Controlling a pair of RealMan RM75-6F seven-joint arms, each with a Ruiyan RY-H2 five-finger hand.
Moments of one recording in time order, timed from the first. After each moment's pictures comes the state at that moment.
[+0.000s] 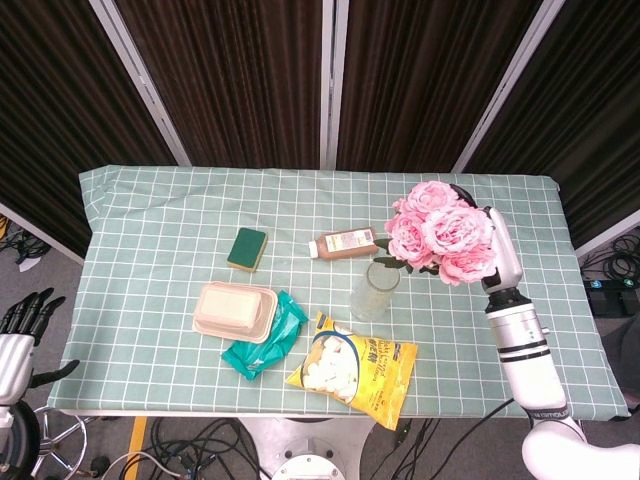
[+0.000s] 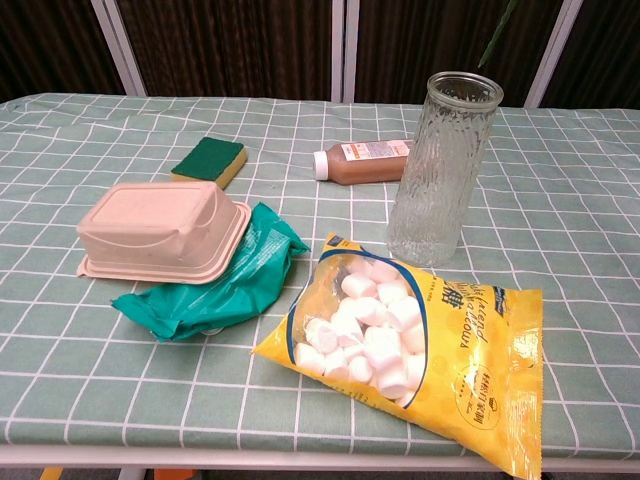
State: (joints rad) left arm -0.05 -1.20 0.00 -1.35 1.57 1.54 -0.22; right arm 0.54 -1.08 0.54 -2.17 -0.93 1.18 0.42
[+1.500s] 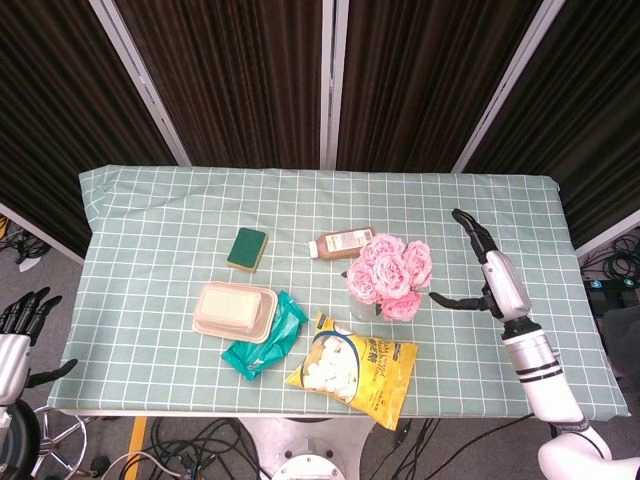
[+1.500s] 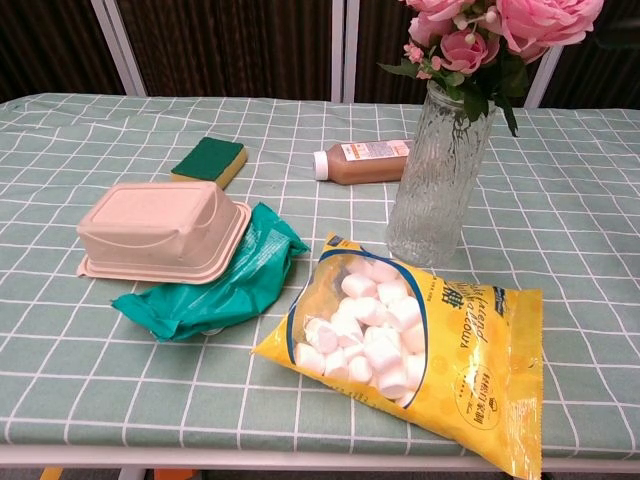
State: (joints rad) left arm -0.05 -1.20 -0.01 -1.34 1.57 1.56 -0.24; right arm 0.39 -1.15 0.29 -1.84 -1.35 1.20 0.32
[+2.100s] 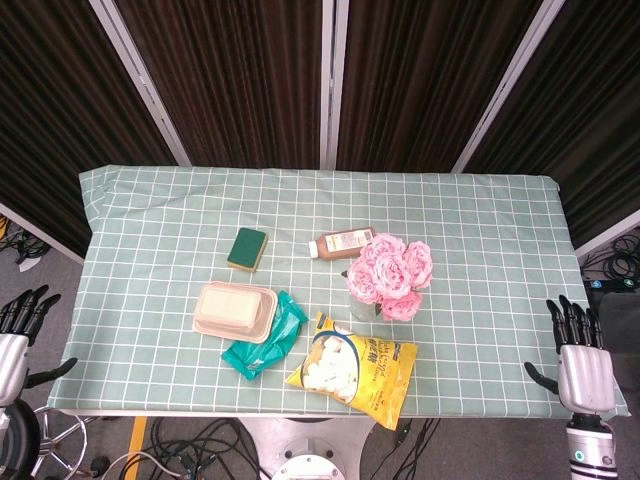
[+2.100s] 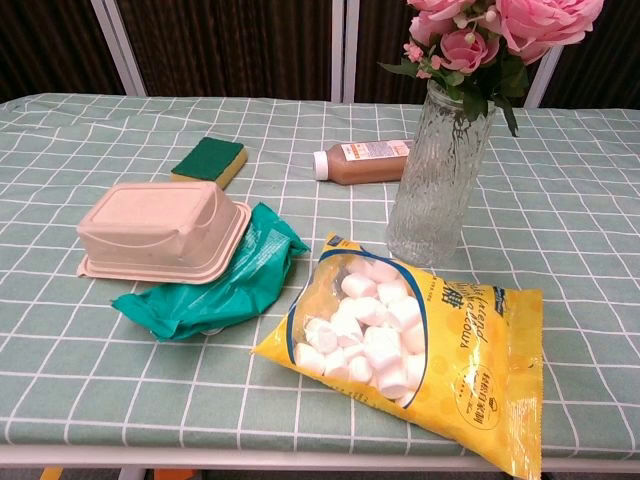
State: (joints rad) left arm -0.05 -1.19 -0.01 -1.37 1.58 1.59 -0.23; right arm 0.04 -1.35 0.02 -1.46 -1.46 1.63 -0.12
